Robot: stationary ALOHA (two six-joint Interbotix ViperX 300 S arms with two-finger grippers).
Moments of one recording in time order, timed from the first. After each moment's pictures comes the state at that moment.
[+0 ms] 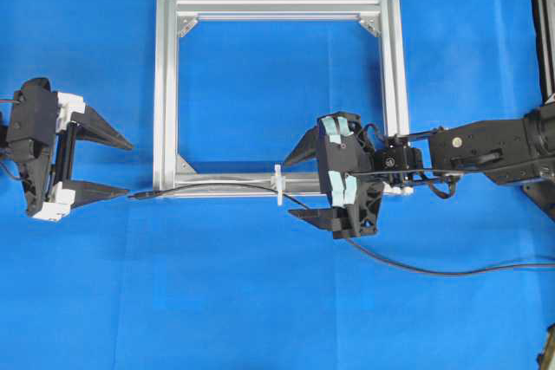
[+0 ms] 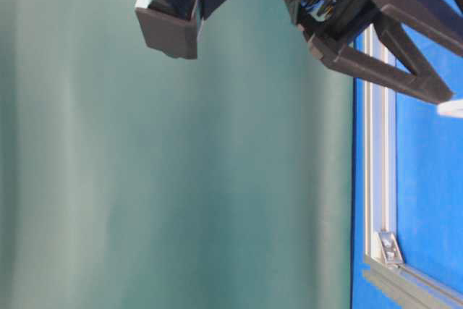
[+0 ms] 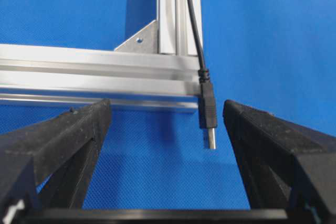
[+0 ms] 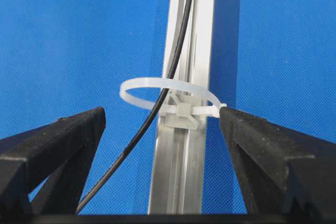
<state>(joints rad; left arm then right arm) -0.13 -0.37 1.34 -0.08 -0.46 -0.11 0.11 0.04 0.78 0.05 -0.20 0.10</state>
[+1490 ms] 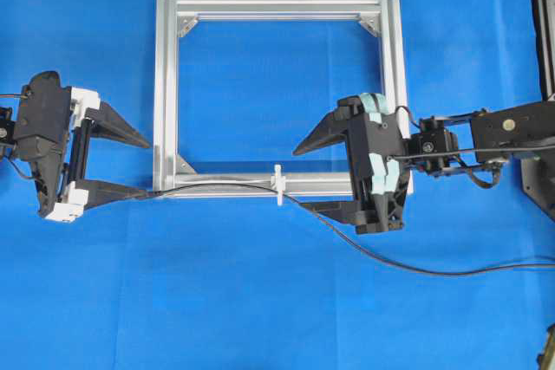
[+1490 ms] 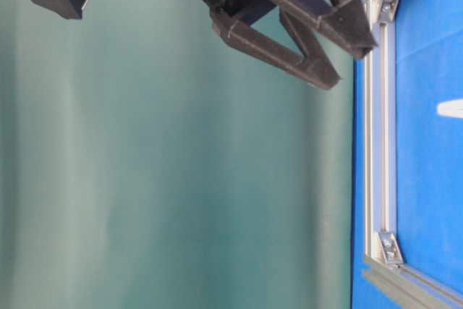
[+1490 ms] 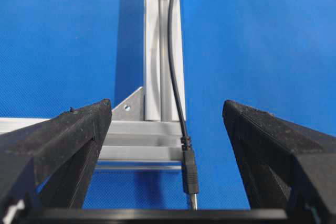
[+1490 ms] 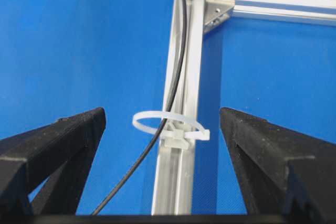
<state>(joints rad) -0.12 -0.41 1.23 -0.09 -0.37 -0.09 0.11 -0.18 0.79 0.05 -0.08 0.10</state>
